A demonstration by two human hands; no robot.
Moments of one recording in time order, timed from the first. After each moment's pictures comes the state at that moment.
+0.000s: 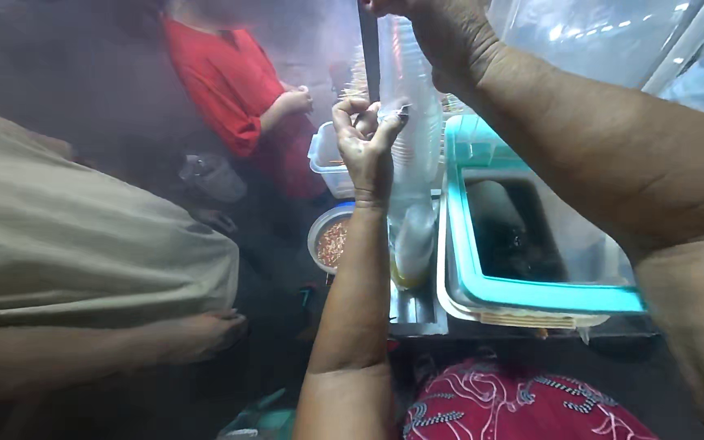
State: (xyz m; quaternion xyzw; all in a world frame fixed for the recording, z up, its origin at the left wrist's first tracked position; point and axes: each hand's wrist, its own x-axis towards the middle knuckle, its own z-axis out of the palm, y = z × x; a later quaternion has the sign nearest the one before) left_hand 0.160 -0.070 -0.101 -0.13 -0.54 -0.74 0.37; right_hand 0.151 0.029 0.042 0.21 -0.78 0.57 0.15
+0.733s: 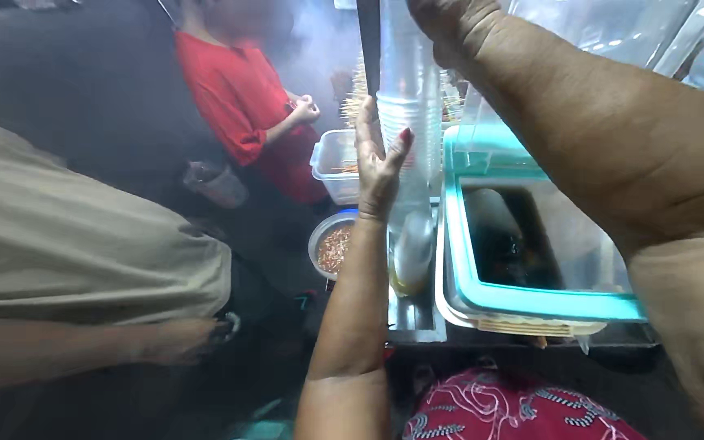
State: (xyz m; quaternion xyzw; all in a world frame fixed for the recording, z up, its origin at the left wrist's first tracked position) left_hand 0.158 -0.073 -0.116 -0.22 -0.61 -0.71 0.29; right_hand 0.130 0.041 0.058 0.25 -0.87 0.39 0.16
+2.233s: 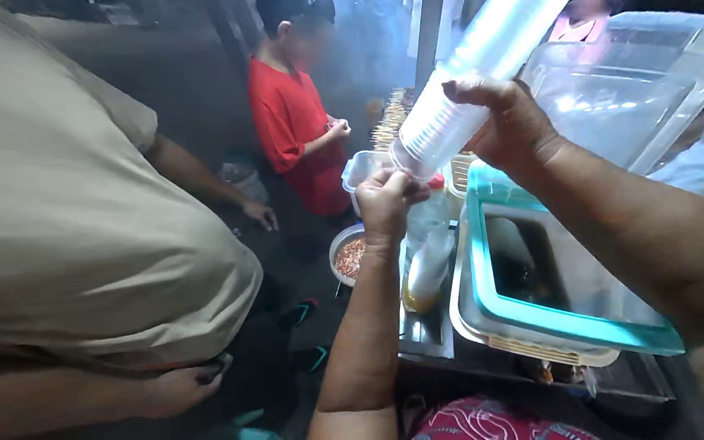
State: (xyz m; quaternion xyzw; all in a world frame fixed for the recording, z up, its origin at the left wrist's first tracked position) left_hand 0.243 -0.085 -0.081 0.01 -0.54 -0.81 0.22; right_hand 0.166 0.052 0.022 0.19 -0.57 0.80 -0.03
